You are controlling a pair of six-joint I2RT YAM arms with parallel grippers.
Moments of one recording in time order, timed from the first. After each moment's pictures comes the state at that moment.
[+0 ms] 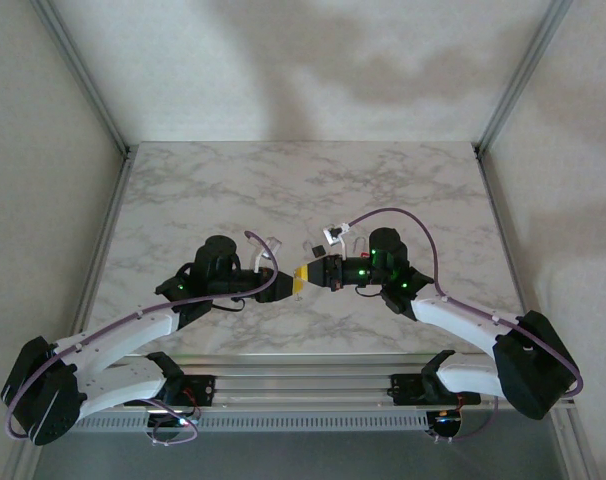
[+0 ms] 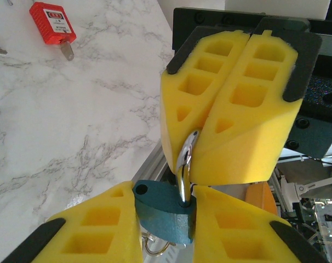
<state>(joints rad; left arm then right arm) -0.66 1.06 0.60 0.03 0.68 -0.73 0.69 1.22 0.58 0.45 -0.84 0.82</state>
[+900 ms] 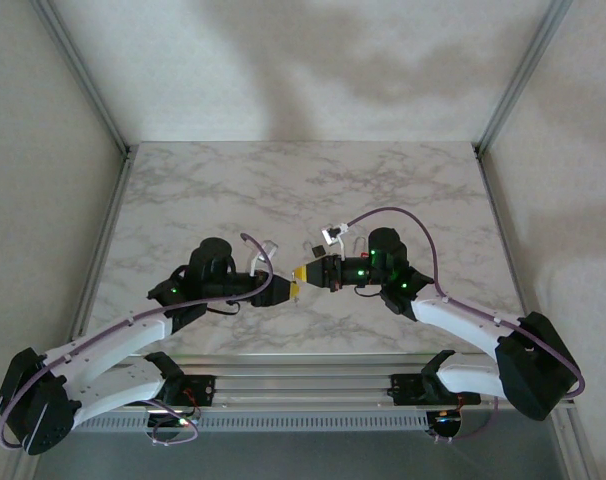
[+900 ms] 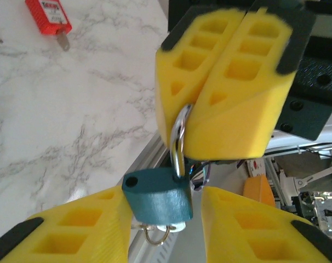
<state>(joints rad) -0.66 0.99 0.61 -0.07 0.69 -0.71 0.71 1.21 0.59 0.44 -0.83 0.81</state>
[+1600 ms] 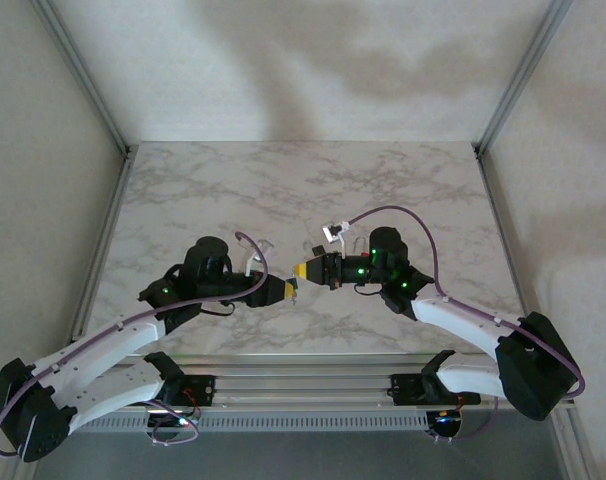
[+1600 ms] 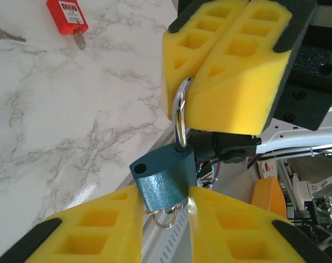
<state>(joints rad) -0.66 0.94 0.65 -0.20 0.64 -0.70 0.70 1.21 0.60 0.46 -0.82 0.82</state>
